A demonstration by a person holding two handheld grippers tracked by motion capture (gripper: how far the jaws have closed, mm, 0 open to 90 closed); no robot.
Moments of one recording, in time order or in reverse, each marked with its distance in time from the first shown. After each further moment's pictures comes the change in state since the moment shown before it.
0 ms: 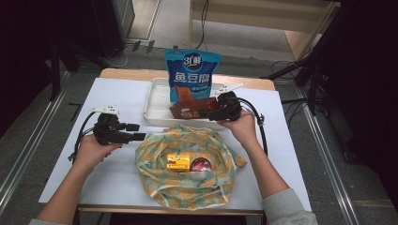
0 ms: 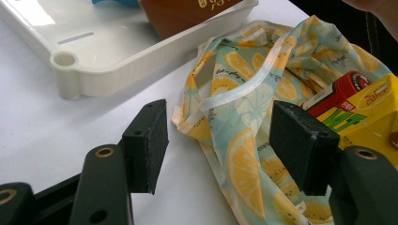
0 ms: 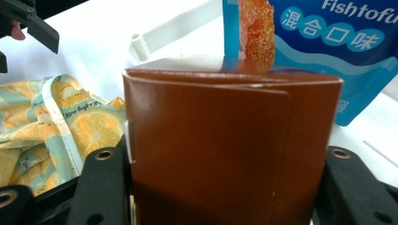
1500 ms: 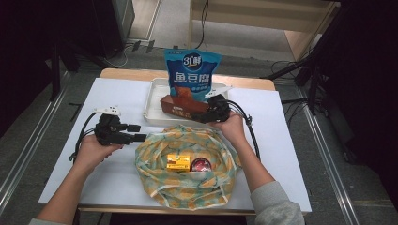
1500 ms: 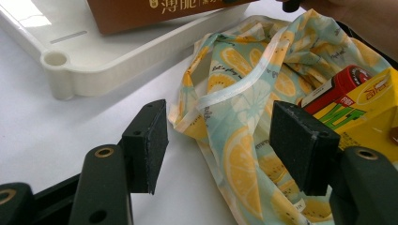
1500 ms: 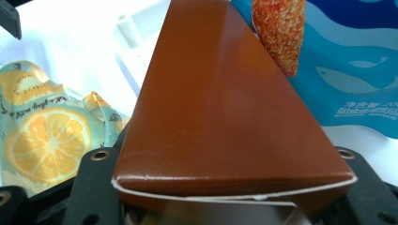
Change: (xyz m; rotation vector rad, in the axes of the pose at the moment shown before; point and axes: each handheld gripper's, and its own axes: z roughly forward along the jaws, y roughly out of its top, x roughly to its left) left arm -0.002 0.000 0.002 0.013 -0.003 0.014; right arm -0.011 -0.011 0.048 0.026 0.033 -0.017
